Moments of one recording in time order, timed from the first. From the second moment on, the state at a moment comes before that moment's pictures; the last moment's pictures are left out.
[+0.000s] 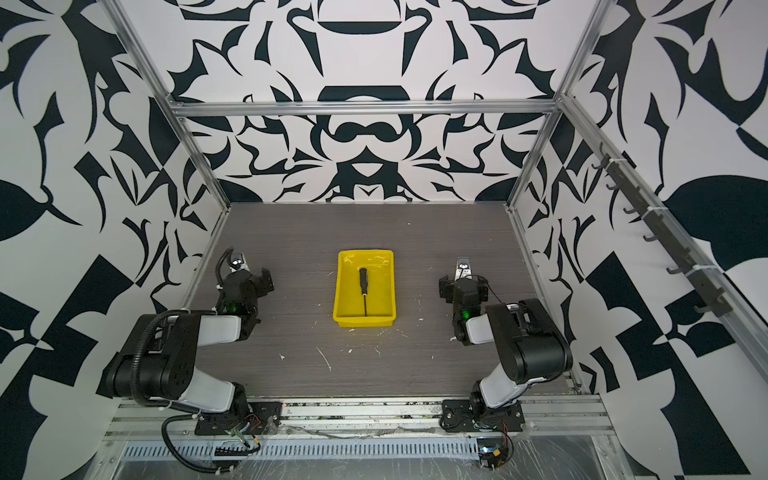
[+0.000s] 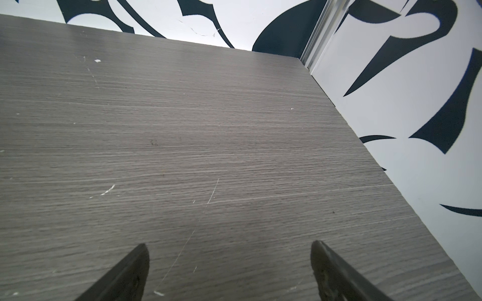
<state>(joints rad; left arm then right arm) -0.01 1.51 0.36 0.75 -0.34 -0.09 0.14 1.59 0.32 0.84 0.33 -0.02</state>
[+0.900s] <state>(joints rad) 0.03 1.56 0.35 0.83 -0.25 -0.13 0.14 1.59 0.32 0.84 0.33 -0.02</state>
